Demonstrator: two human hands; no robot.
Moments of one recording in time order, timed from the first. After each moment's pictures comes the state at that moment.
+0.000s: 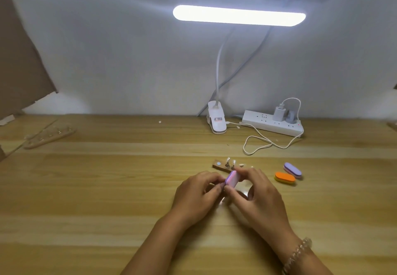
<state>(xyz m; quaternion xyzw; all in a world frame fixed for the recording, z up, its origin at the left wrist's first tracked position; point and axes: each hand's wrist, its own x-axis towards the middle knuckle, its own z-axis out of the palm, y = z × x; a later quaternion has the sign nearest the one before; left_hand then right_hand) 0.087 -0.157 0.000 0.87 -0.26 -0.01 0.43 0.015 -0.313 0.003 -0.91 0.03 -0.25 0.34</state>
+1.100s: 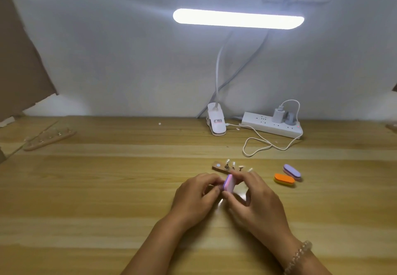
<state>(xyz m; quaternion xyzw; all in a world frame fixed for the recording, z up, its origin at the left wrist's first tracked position) 0.086 -0.157 -0.002 0.86 -0.27 0.00 0.44 0.014 -0.313 0.003 -0.92 0.01 -0.25 0.31</state>
